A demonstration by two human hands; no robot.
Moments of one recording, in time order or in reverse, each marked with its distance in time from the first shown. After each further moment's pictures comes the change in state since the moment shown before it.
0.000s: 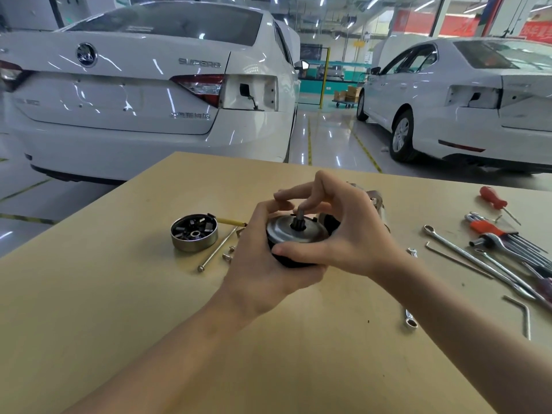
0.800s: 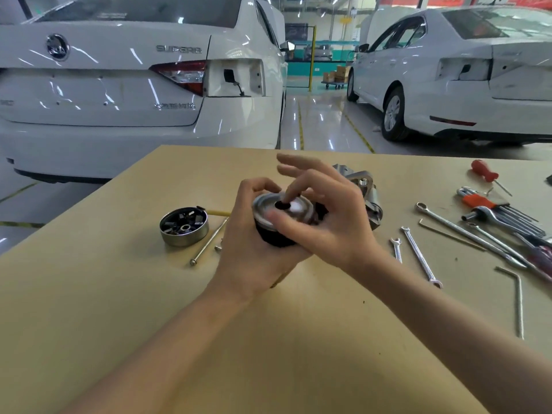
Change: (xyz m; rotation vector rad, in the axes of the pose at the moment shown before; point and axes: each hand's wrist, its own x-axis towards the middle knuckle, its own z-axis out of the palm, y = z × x) left_hand 0.007 0.000 0.001 0.197 0.127 0.170; right_hand -0.007 0.017 0.018 -0.021 0.202 -0.067
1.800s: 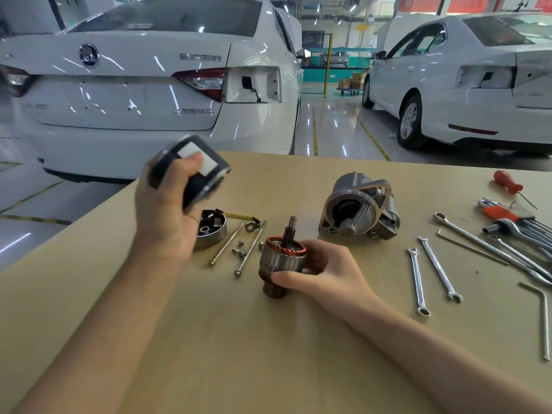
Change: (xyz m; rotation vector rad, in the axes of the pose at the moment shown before) left_hand 0.043 -0.003 -0.086 -0.680 0.420 -0.243; right_hand -0.050 0.010 0.023 0.202 -0.148 0.655
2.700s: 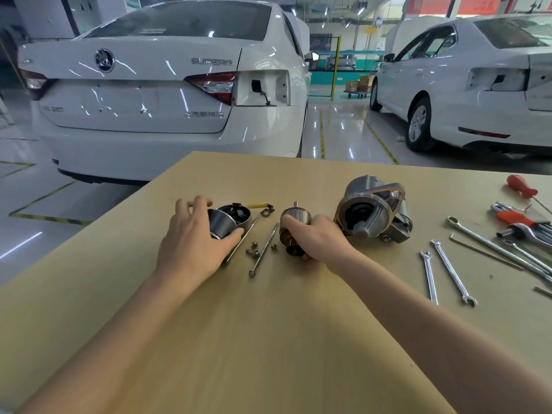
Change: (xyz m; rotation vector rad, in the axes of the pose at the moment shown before) left_hand -0.006 -0.029 -0.049 1.615 -0.095 0.149; right_hand 0.080 -0.006 0.017 -0.294 0.095 0.305
